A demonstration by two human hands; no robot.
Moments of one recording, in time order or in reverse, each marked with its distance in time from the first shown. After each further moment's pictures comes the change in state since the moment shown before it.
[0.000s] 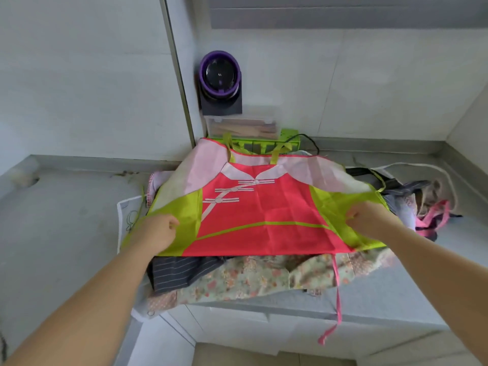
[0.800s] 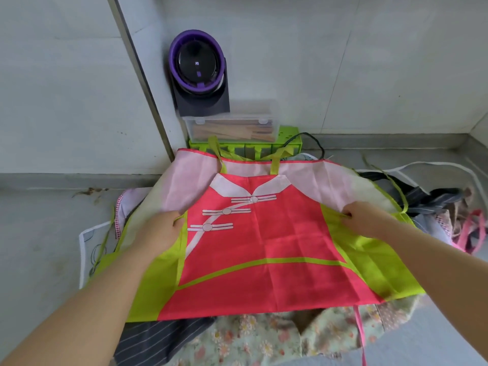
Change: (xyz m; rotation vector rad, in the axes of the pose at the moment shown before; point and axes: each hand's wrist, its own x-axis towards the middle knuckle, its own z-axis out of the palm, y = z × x) left_hand 0.121 0.038 0.020 -0.011 -0.033 0.109; right_hand 0.113 -0.012 0.009 -0.063 -0.115 -0.066
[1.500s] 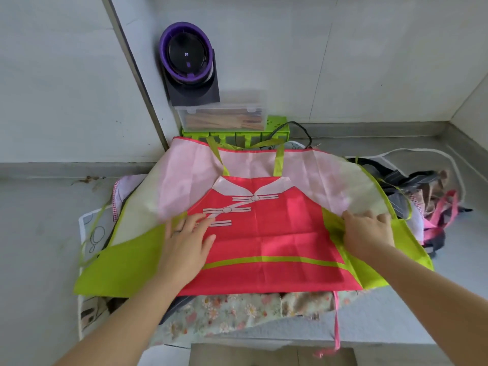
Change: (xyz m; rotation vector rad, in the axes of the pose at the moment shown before) left_hand -0.092 0.052 0.051 0.230 0.324 0.351; right_hand -0.080 0.002 0.043 -0.269 0.145 0.189
